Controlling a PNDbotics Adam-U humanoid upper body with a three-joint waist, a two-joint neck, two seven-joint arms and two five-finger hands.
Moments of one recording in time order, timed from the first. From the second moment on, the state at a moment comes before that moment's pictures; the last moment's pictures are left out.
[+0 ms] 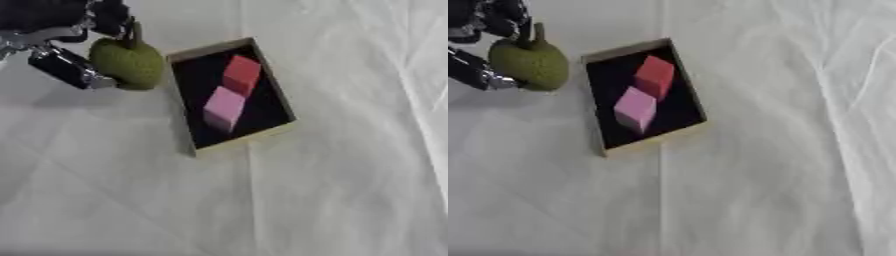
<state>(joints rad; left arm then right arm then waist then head) -1.07 0.61 -0.42 -1.36 -0.62 -0.91 -0.17 -0.68 -0.83 -0.07 -1.79 -0.42 -0.47 0.06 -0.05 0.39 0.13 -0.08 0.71</state>
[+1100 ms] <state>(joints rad) -1.08 0.31 -0.34 -1.18 -0.68 -0.81 -0.30 -0.69 -0.82 -0.07 -1.79 -0.43 -0.46 0.08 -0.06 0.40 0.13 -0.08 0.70</state>
